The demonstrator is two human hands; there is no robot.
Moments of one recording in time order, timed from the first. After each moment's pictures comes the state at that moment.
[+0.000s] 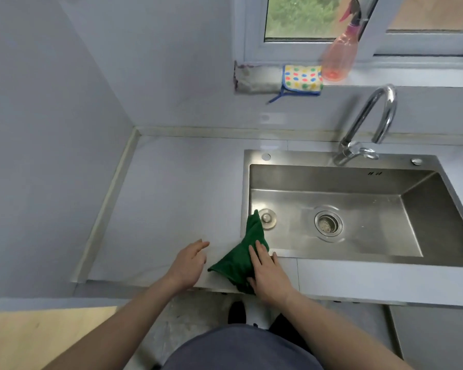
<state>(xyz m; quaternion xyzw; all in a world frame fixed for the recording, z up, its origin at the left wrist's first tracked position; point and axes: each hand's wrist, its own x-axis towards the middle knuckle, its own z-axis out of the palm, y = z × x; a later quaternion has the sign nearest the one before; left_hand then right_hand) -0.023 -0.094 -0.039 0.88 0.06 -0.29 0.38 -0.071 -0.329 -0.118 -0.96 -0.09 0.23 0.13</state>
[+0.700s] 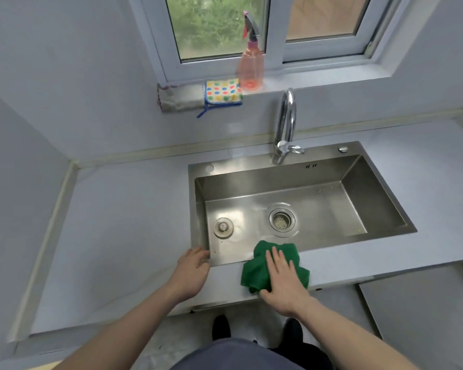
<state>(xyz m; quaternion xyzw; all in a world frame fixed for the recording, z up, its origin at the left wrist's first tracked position) -0.020 -0.224 -0.027 0.92 -0.09 -0.30 0.25 -0.126 -0.477 -0.104 -0.95 0.06 0.24 0.18</state>
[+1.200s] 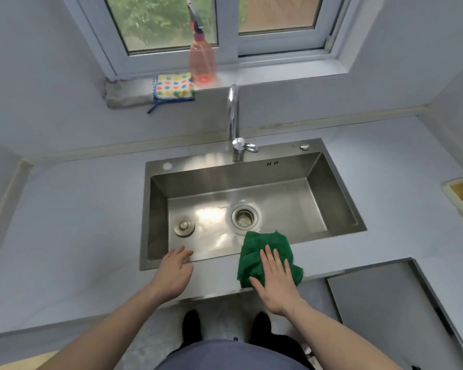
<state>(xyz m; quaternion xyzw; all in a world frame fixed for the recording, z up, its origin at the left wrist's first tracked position) -0.051 -0.336 -0.029 0.92 -0.07 -0.31 0.23 -0.169 -0.603 -0.125 -0.95 0.10 0.23 0.20</state>
